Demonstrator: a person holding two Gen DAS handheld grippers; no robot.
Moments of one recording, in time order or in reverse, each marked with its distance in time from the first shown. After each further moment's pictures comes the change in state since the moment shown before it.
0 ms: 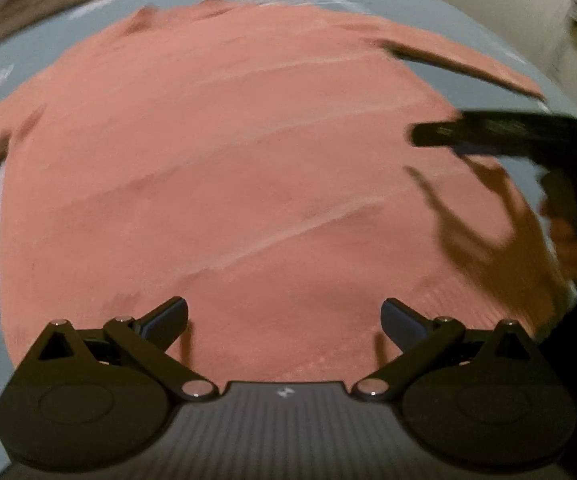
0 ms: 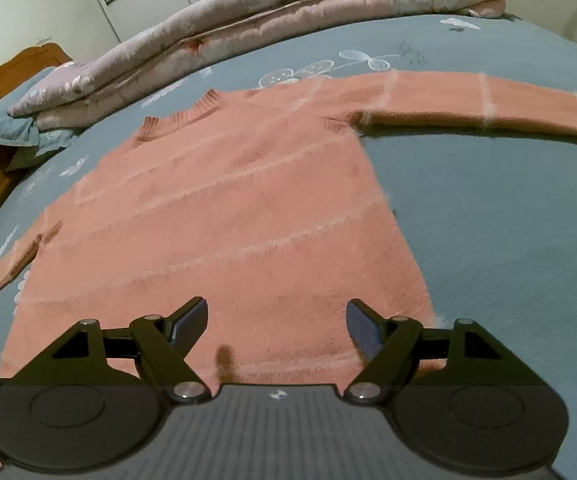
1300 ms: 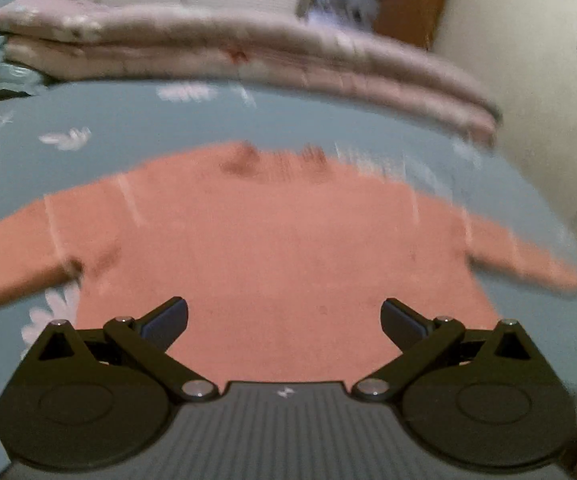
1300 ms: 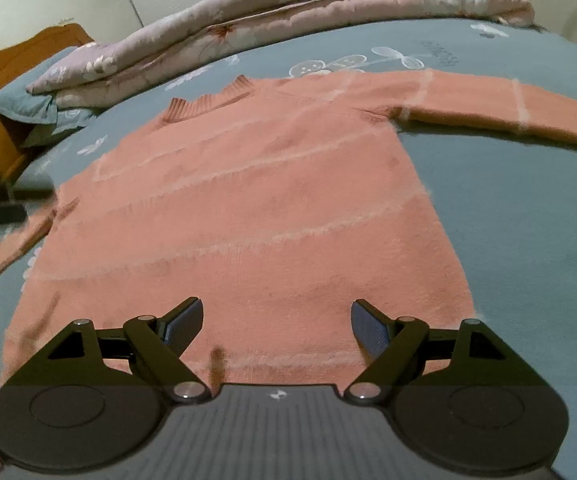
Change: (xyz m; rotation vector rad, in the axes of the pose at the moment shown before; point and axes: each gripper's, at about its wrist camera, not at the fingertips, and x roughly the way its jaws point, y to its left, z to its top) left arm -0.030 0.097 0.116 -0.253 -0.392 0.025; right arm 0.005 0.023 -0.008 -0.086 0.011 0.024
